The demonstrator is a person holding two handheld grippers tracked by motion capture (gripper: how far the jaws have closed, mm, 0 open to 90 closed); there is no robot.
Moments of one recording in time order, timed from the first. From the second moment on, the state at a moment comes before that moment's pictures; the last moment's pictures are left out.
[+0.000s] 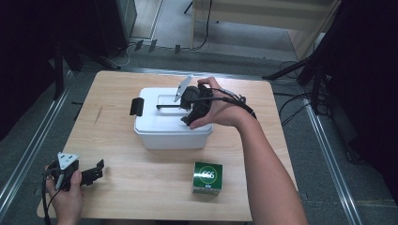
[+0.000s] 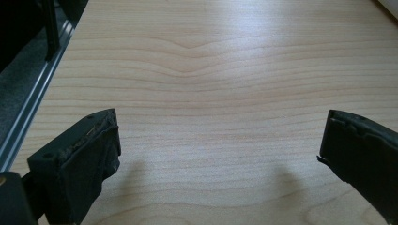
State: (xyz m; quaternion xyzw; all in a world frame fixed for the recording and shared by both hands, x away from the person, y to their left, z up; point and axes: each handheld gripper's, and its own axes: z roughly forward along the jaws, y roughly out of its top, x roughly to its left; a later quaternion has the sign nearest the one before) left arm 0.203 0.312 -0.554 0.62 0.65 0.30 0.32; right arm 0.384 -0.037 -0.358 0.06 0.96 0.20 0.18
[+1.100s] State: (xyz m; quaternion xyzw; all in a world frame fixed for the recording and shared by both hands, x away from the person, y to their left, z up) left arm 0.204 0.314 -0.554 0.62 0.65 0.28 0.33; right arm 0.400 0.020 -0.354 -0.06 0.97 0.09 0.20
